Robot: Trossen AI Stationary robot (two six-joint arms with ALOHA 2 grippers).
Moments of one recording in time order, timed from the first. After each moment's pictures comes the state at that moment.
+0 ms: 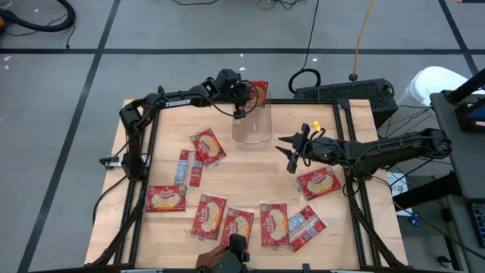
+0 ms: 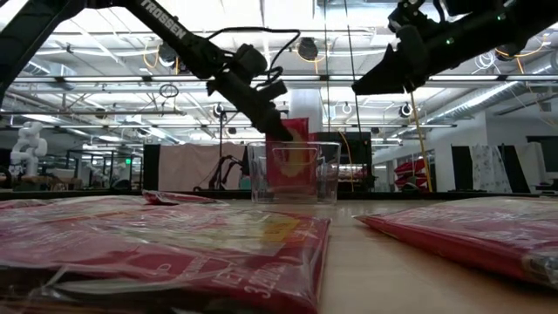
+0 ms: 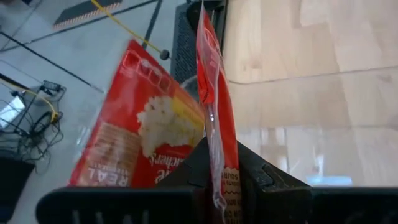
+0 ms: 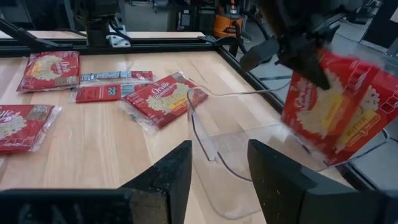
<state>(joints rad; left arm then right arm) 0.61 1.96 1.45 -0.07 0.18 0.61 0.00 1.02 0.44 0.25 0.40 0.01</state>
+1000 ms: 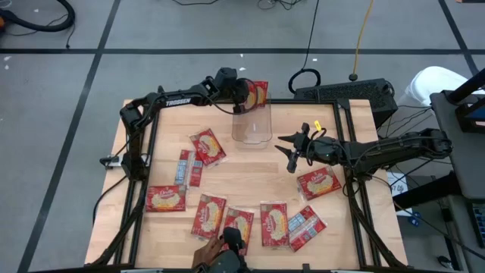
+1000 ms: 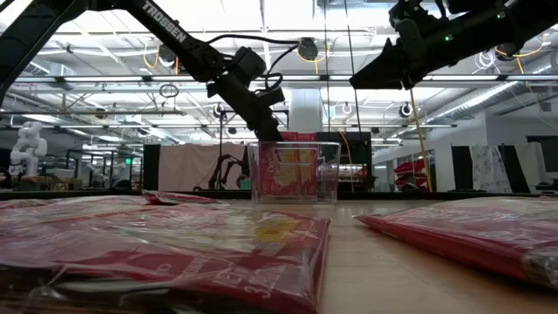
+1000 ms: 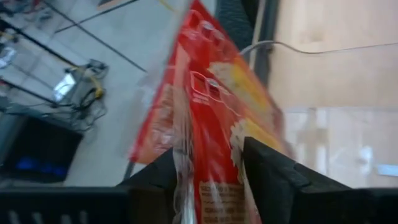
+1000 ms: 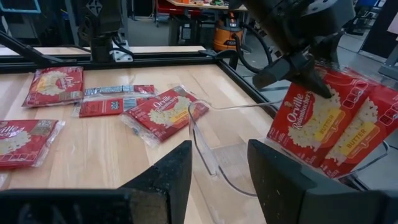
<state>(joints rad) 0.63 1.97 1.45 -0.03 0.00 0.63 0.00 1.02 0.44 0.31 0.39 0.00</state>
